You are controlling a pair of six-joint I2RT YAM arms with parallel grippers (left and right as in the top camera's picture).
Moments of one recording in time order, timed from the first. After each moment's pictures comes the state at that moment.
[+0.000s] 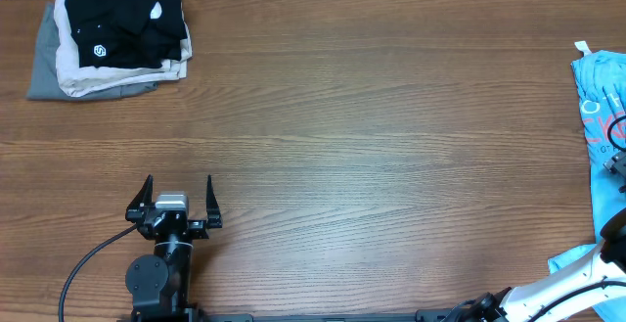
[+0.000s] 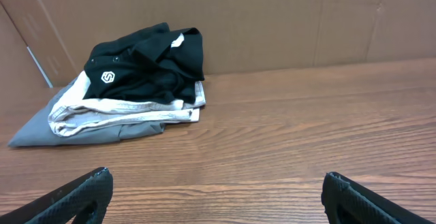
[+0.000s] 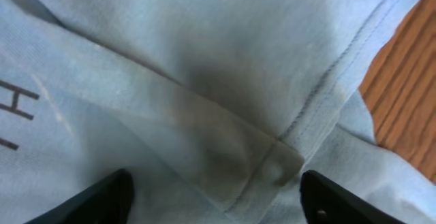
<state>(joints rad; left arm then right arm) 0.10 0.02 0.01 -0.07 0.07 0.08 -0.87 2.08 1.44 -0.63 0.20 0.14</state>
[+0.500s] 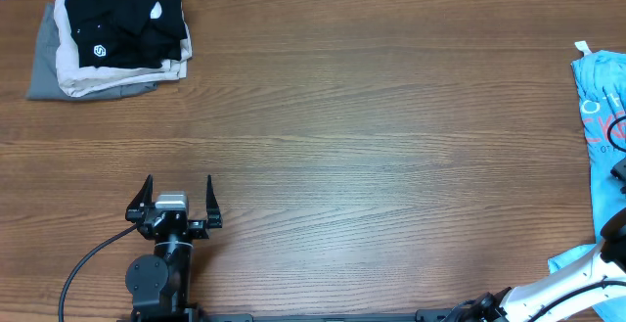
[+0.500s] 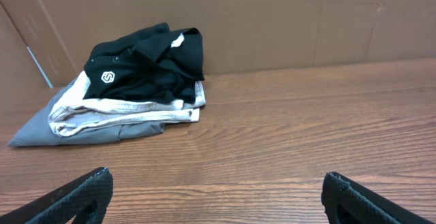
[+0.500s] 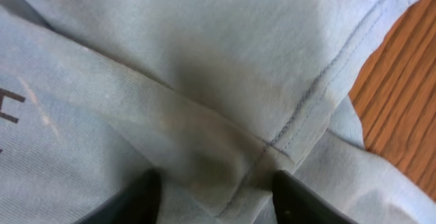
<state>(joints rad) 0.10 0.02 0.01 -0.07 0.07 0.08 -0.87 2.08 1.44 -0.63 0.22 0.12</state>
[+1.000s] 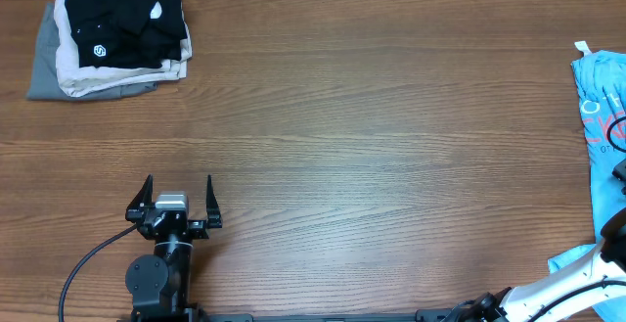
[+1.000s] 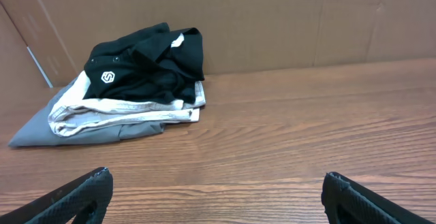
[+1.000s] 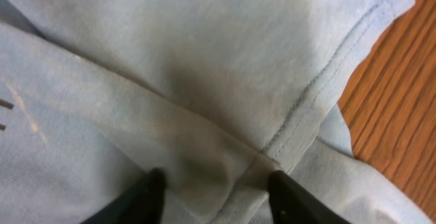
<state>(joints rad) 0.10 0.02 0.01 -0.07 0.07 0.08 -0.87 2.09 1.43 -0.61 0.25 0.09</state>
